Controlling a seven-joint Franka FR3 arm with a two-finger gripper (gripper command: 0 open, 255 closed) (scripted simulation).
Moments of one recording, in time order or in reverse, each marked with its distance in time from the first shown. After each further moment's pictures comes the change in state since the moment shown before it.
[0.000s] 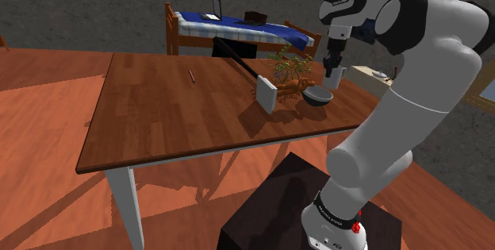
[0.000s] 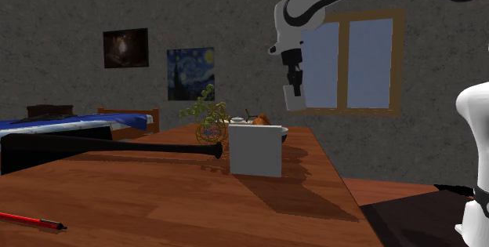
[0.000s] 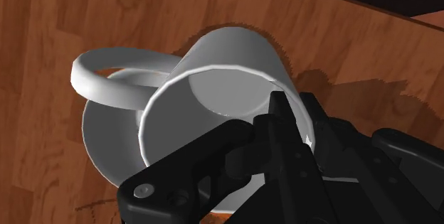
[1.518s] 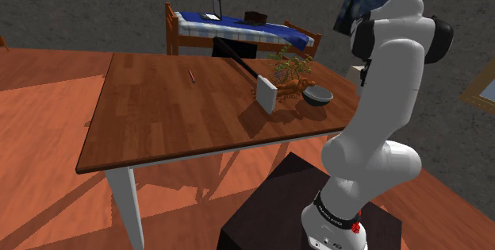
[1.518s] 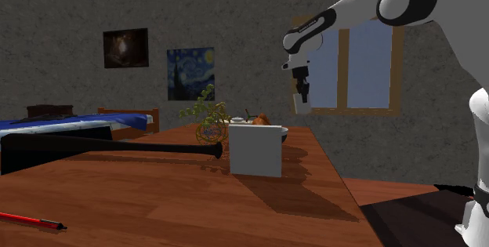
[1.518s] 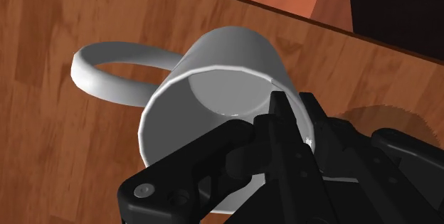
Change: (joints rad) arm -0.317 0.398 -0.152 0.357 0.192 0.040 -0.476
